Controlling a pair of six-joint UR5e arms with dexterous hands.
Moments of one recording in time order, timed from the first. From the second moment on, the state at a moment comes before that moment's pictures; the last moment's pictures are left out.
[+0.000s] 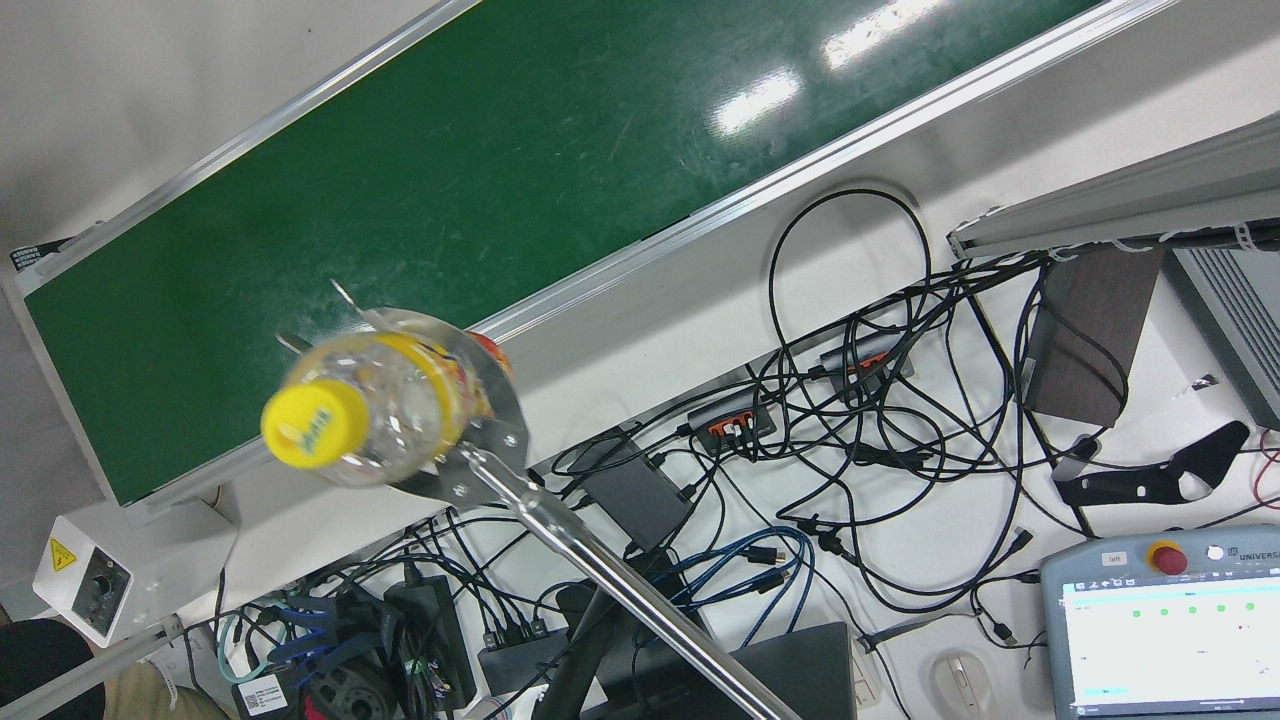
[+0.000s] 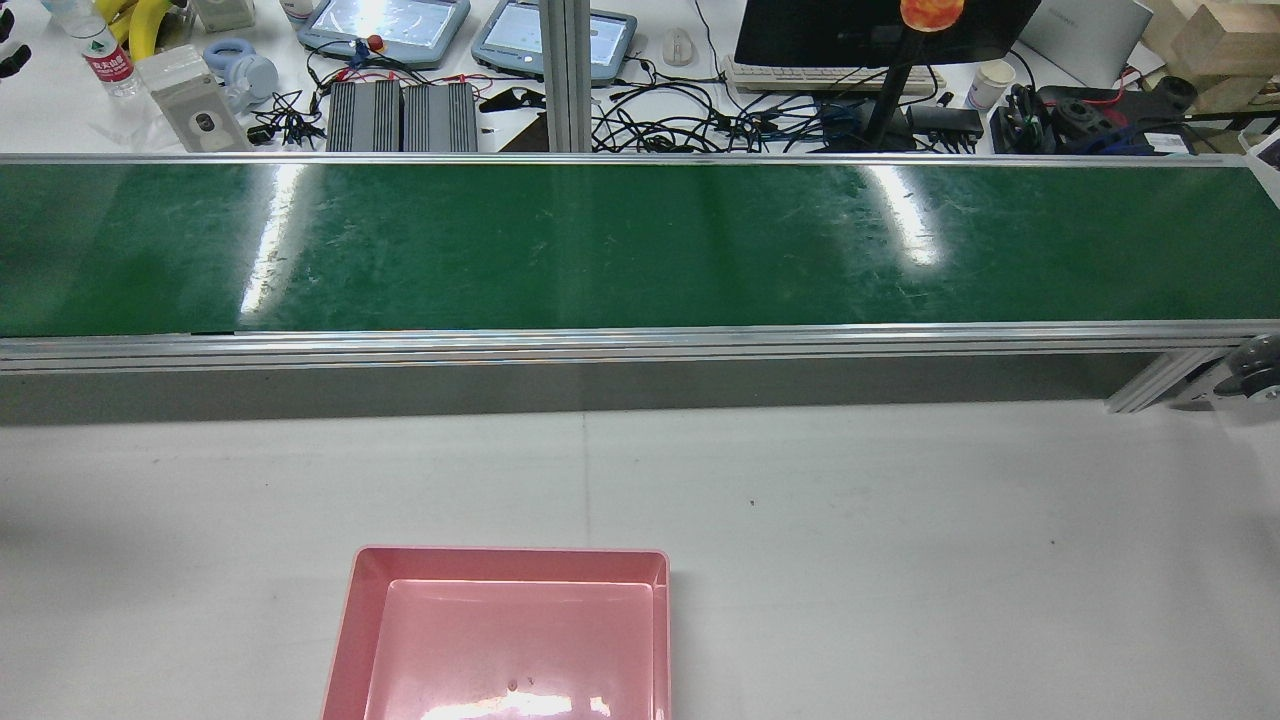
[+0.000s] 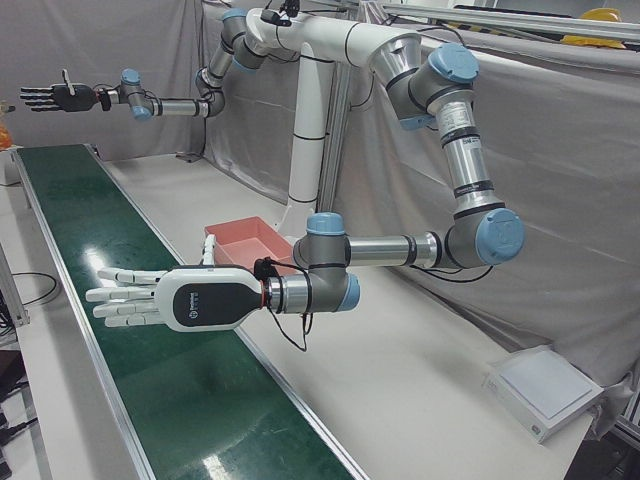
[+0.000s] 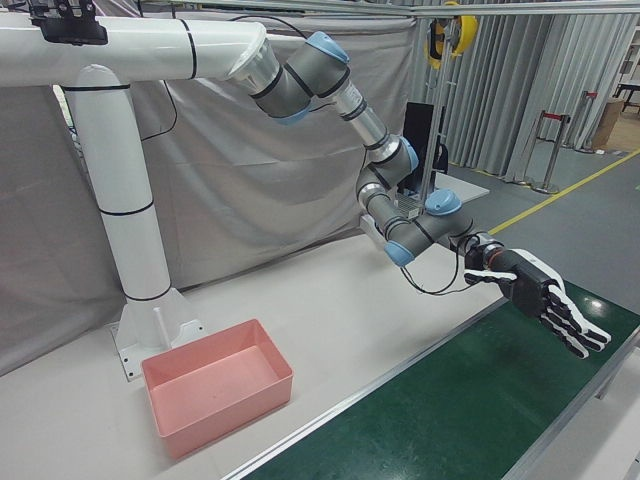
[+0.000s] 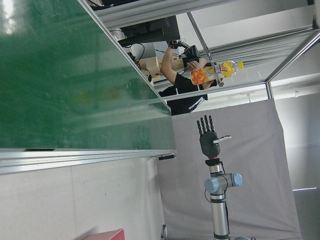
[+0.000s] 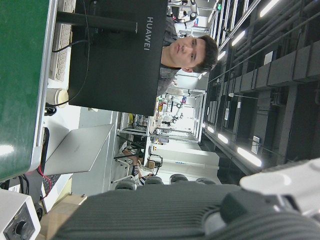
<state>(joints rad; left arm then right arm) -1.26 -1.77 -1.70 -0.02 1.51 0.26 1.60 -1.57 1.64 -3.27 -1.58 -0.10</state>
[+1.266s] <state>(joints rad) -1.26 -1.77 -1.71 0.00 1.51 0.28 1.60 -1.57 1.64 -3.27 -1.58 -0.10</state>
